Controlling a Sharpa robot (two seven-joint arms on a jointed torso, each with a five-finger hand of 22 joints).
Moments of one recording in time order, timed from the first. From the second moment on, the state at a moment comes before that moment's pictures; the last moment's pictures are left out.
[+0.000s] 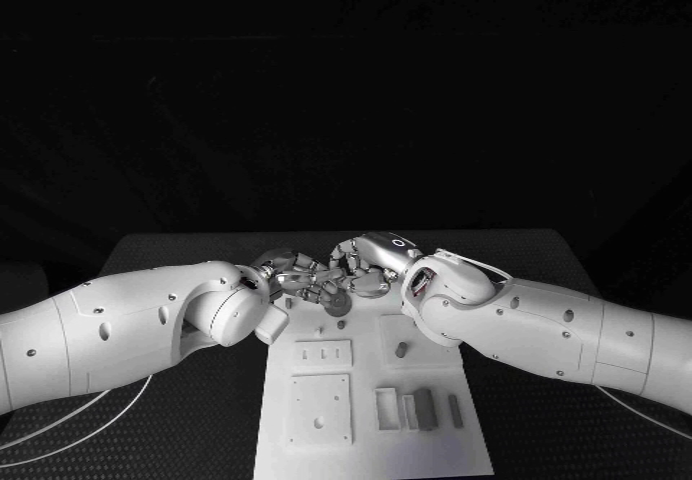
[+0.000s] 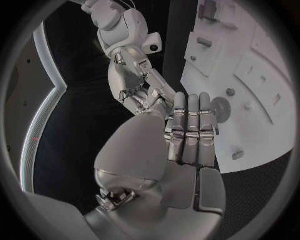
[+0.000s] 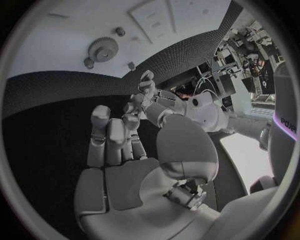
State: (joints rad) left arm 1.38 -0.68 -0.24 1.44 -0.18 -0.28 -0.05; left_hand 1.55 0.06 0.20 0.28 0.05 0.98 0.14 0.31 0.45 1.31 0.05 0.09 0.37 1.09 0.06 0.22 0.96 0.02 1.05 -0.03 0.10 0.72; right arm 1.18 -0.59 -0.03 1.41 -1.55 -0.42 -0.10; right_hand 1.08 -0.04 0.67 -0.26 0.05 0.83 0.08 0.42 0.63 1.03 -0.03 1.24 0.96 1.19 -0.14 1.51 0.93 0.25 1.11 -0.04 1.04 1.31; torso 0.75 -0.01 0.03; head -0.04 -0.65
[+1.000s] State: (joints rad) left arm 1.38 -0.70 -0.24 1.43 -0.28 -0.28 -0.10; left_hand 1.47 0.08 0.24 0.22 0.05 0.98 0.15 0.31 0.45 1.32 0.04 0.10 0.42 1.10 0.06 0.22 1.00 0.02 1.04 -0.04 0.09 0.75; right arm 1.18 -0.67 -0.03 1.36 -1.41 -0.48 -0.04; right_hand 1.02 -0.19 0.58 -0.23 0.05 0.80 0.17 0.23 0.54 0.88 0.07 1.18 0.94 1.06 -0.03 1.44 0.89 0.24 1.01 0.01 0.97 1.31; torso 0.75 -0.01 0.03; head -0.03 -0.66
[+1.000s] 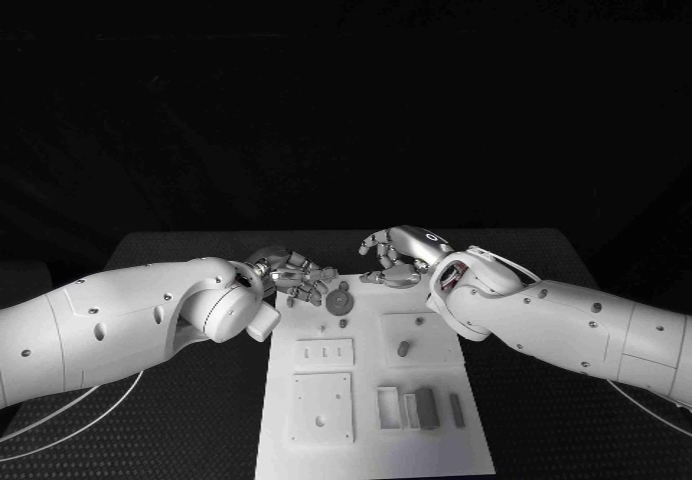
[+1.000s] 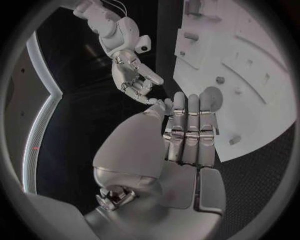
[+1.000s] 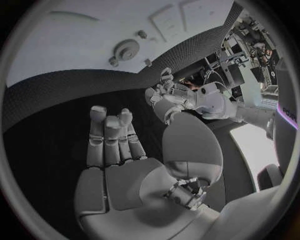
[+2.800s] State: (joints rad) left arm 1.30 -0.72 -0.24 1.56 -0.96 -0.34 -0.46; left_hand 0.85 0.00 0.76 -0.25 0.13 1.05 0.13 0.34 0.65 1.35 0.01 0.23 0.54 1.10 0.03 0.44 1.02 0.01 1.00 -0.07 0.16 1.13; right arm 1.27 -0.69 0.01 1.21 -1.08 -0.45 0.00; right_hand 1.03 -0.17 0.55 -0.23 0.05 0.78 0.18 0.23 0.52 0.87 0.08 1.18 0.93 1.05 -0.03 1.44 0.88 0.24 1.00 0.02 0.97 1.31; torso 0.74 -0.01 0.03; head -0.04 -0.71
